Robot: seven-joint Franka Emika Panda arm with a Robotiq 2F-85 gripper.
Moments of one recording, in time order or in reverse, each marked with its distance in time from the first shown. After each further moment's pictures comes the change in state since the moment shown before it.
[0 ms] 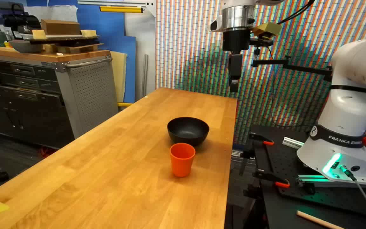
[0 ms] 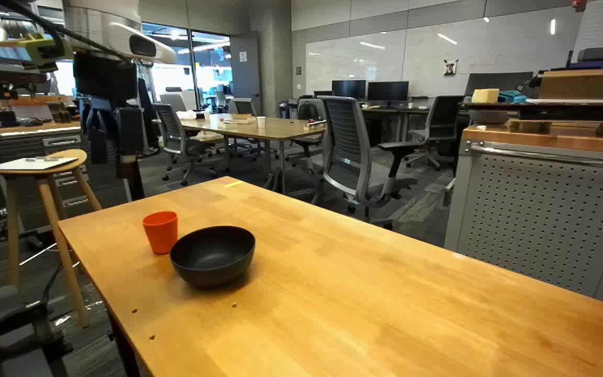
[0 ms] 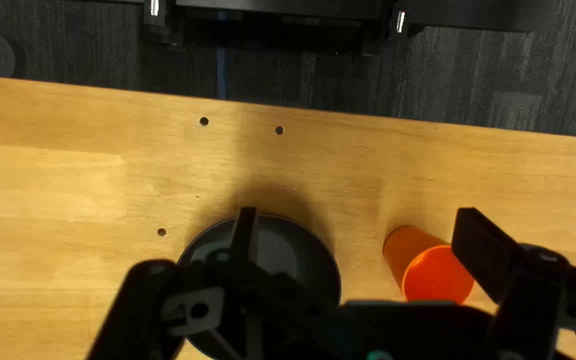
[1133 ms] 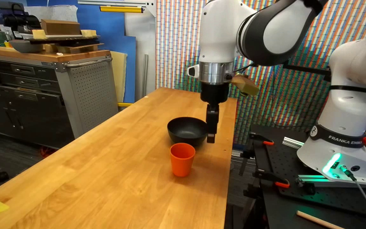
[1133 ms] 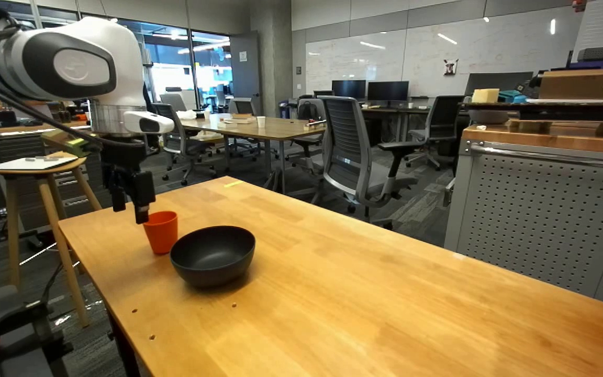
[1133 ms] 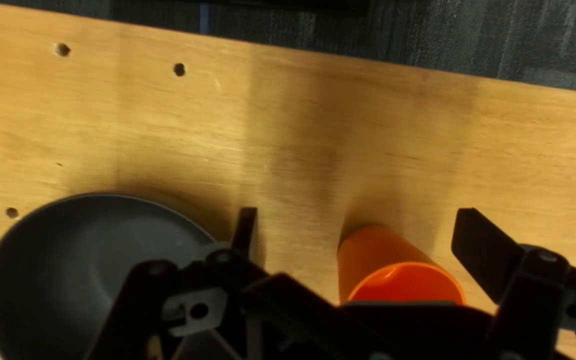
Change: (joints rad) arm 0.081 0.410 0.190 0.011 -0.008 0.457 0.214
